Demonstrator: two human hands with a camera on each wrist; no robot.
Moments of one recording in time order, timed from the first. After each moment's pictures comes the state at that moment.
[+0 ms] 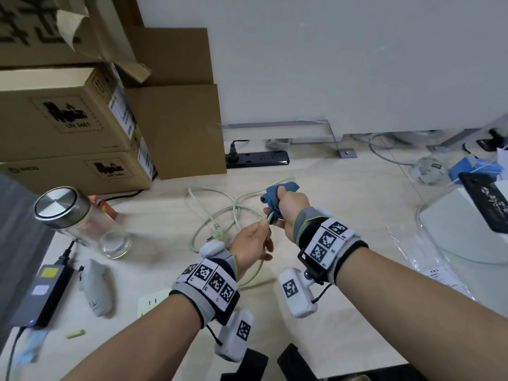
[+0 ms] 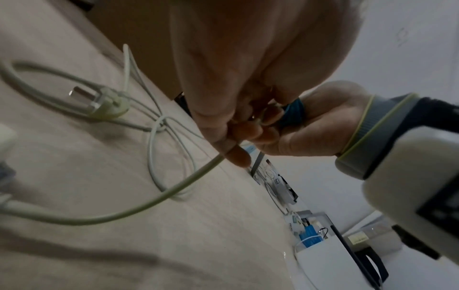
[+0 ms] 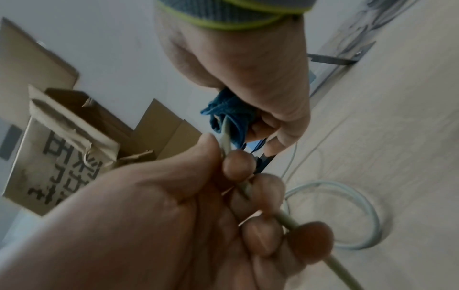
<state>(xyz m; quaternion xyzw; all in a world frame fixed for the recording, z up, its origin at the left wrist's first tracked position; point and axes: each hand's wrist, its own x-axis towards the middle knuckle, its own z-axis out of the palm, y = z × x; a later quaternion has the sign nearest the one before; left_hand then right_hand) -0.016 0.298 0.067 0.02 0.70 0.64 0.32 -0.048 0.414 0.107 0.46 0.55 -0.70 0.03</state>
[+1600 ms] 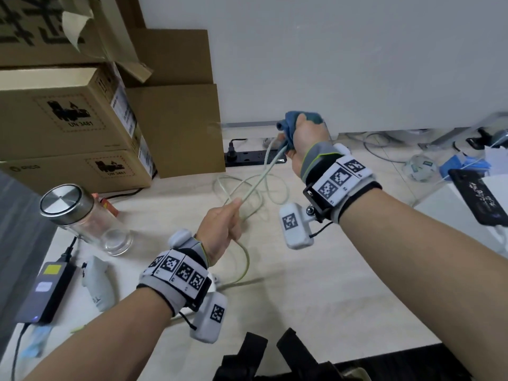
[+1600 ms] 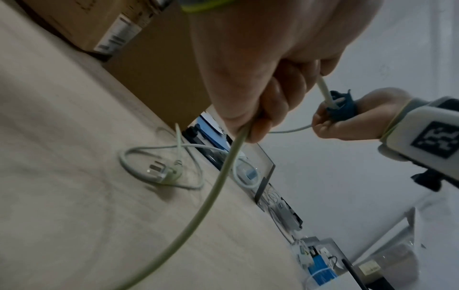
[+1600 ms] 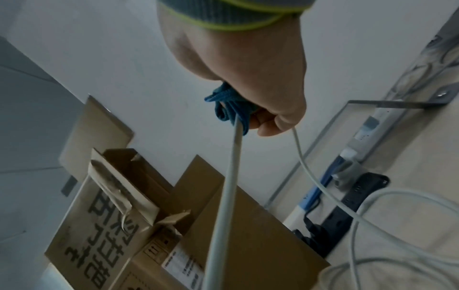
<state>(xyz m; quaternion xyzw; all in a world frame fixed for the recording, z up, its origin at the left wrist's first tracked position) -0.040 0.250 0.088 0.04 0.64 0.72 0.24 -0.096 0.439 0.201 0.37 0.54 -0.74 -0.15</state>
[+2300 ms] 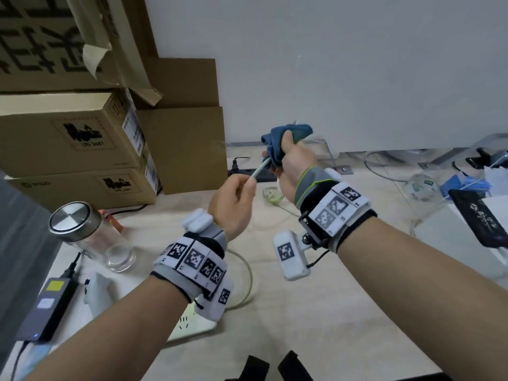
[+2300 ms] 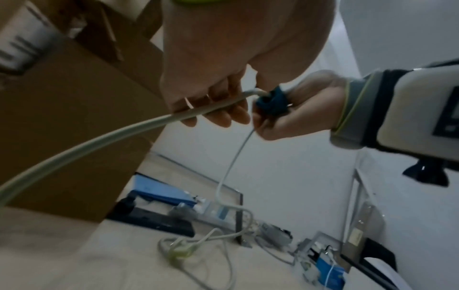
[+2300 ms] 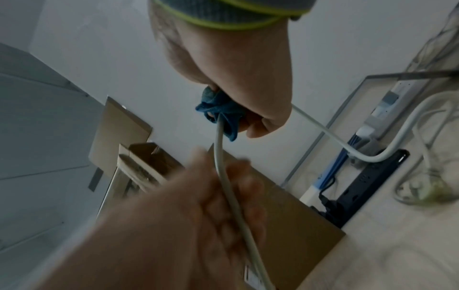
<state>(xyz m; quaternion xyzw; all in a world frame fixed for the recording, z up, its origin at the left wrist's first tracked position) -0.076 0.280 0.141 0.18 0.84 0.51 -0.03 -0.095 0.412 0.206 0.27 0.54 -0.78 -0.16</state>
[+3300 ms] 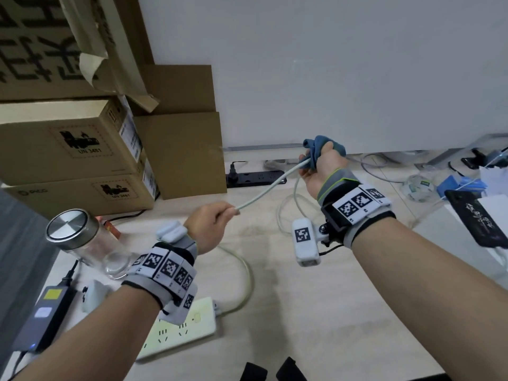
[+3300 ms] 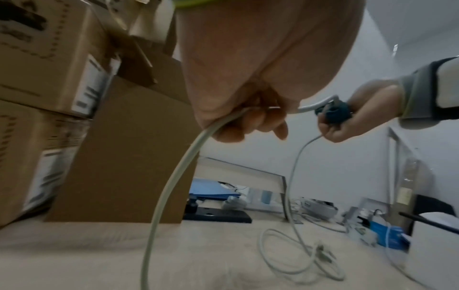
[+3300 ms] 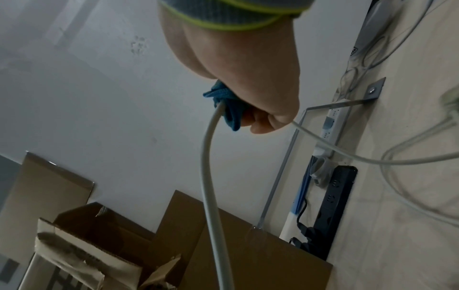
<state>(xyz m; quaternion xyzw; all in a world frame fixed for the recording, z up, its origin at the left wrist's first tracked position) -0.092 0.230 0.118 0.27 0.88 0.37 0.06 -0.092 0.476 0.195 0.39 0.39 -0.80 -0.21</state>
